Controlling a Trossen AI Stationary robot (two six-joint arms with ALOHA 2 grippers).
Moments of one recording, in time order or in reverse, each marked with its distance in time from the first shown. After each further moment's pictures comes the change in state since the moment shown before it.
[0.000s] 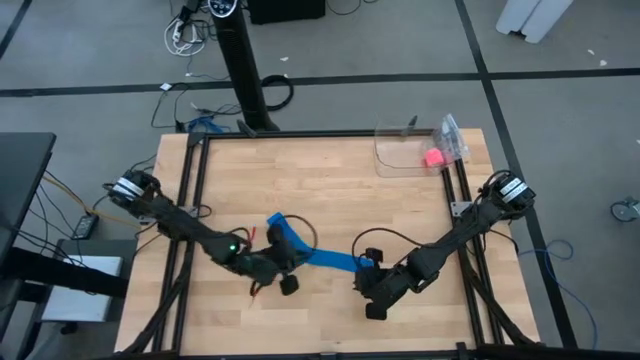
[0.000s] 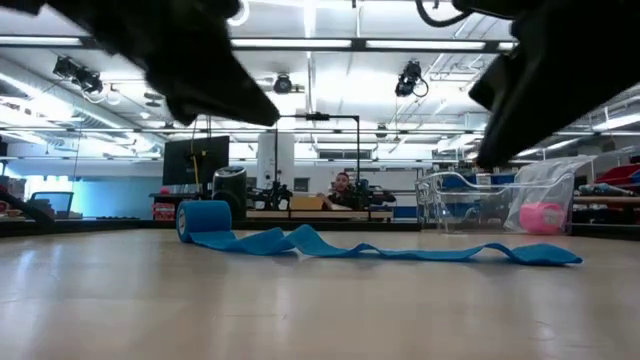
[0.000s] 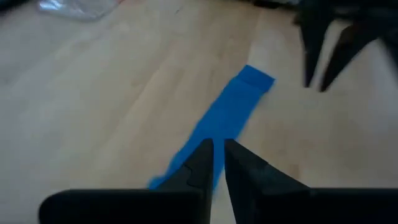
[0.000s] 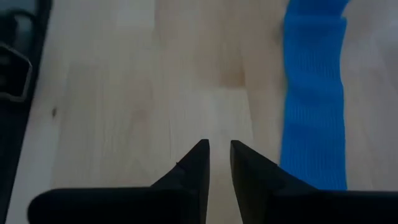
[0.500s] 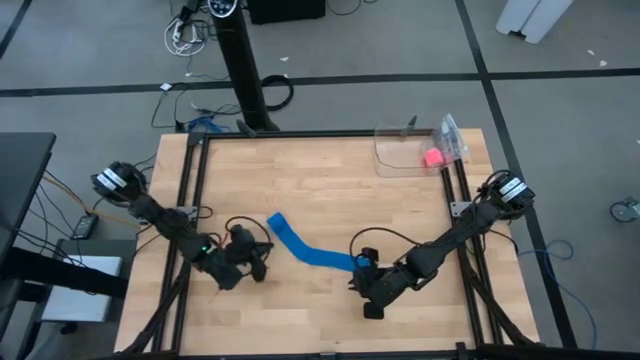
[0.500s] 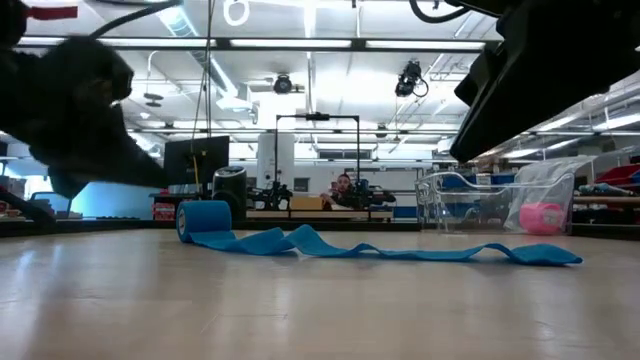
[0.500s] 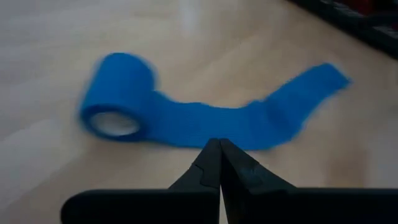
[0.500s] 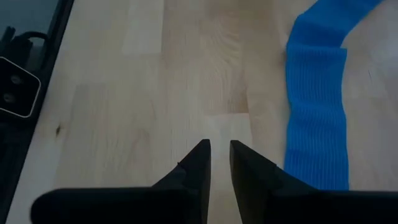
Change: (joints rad) left arm -0.168 -0.150 -0.384 -0.001 -0.283 -0.583; right arm -0.012 0.000 -0.028 0.104 0.010 -0.058
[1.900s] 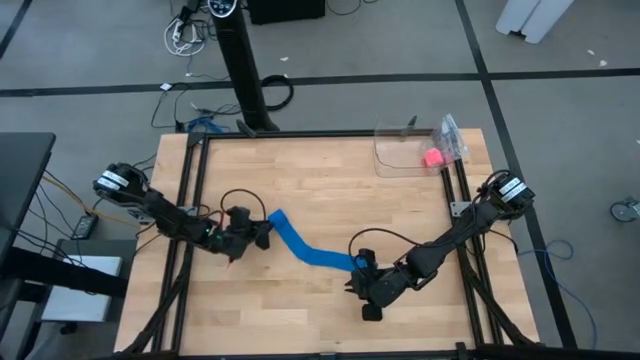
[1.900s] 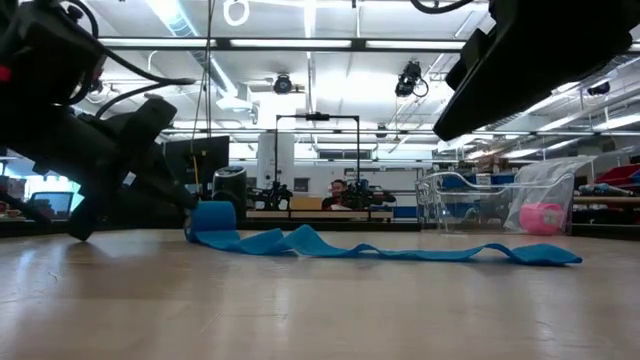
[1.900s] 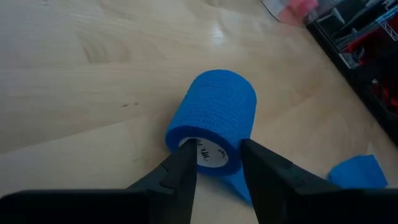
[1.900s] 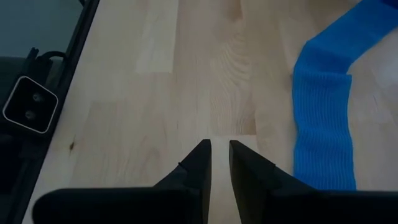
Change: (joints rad) left arm 0.282 0.016 -0.190 0.350 0.118 -0.179; right arm 0.000 0.000 0.000 0.074 0.007 -0.045
